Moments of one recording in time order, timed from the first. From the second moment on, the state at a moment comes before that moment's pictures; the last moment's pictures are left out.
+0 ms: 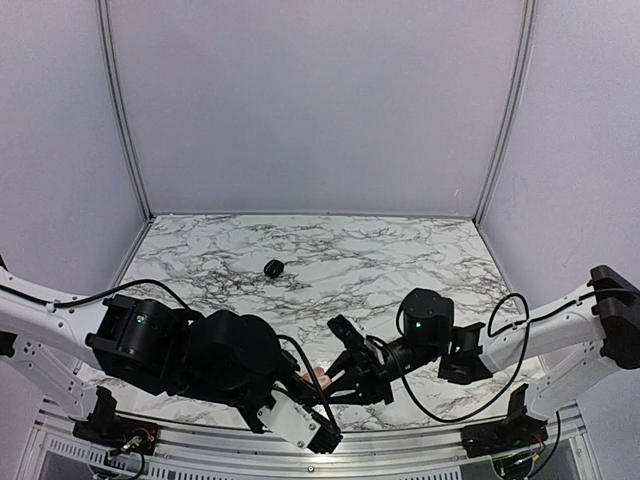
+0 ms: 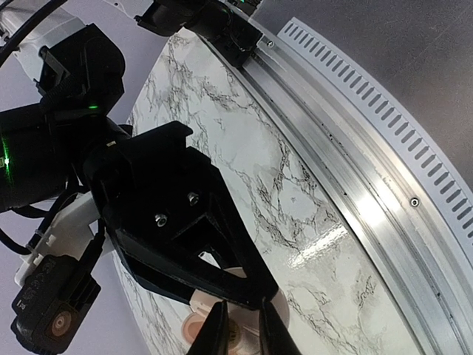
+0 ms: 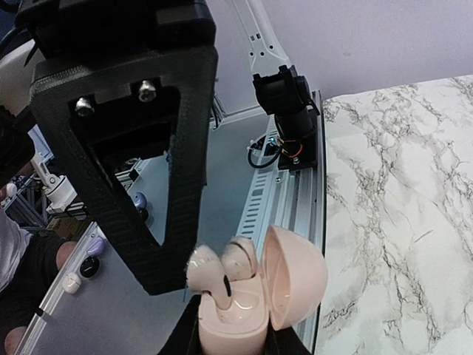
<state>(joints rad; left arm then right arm) -1.58 1.40 1.19 -0.55 -0.22 0.91 1.13 1.41 0.54 0.67 -0.82 0.27</state>
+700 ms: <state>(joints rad) -1.58 1.41 1.21 -0.55 -0.25 0.90 1.18 1.41 0.57 0.60 -0.79 0.21</state>
